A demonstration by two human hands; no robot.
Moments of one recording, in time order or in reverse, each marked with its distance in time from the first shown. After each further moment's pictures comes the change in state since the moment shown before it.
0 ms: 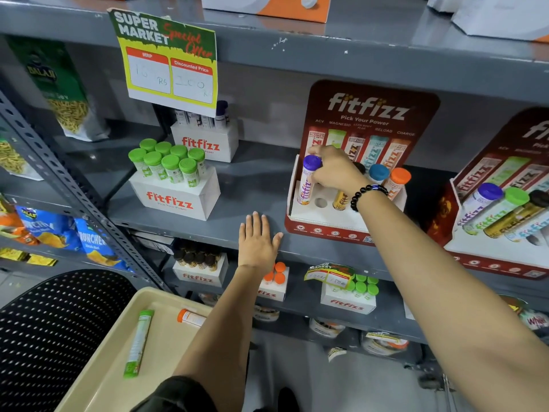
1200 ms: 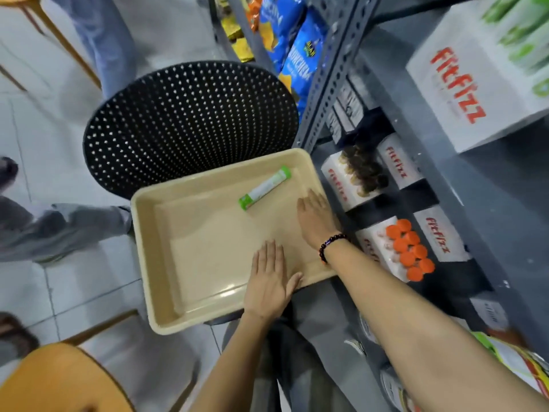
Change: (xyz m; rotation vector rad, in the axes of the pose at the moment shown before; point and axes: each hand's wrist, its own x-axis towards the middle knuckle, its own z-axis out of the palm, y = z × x) left_hand -0.236 -0.106 0.157 -0.284 -0.038 -0.805; right_hand -0.098 -0.048 0.431 -0.839 -0.666 -1.034
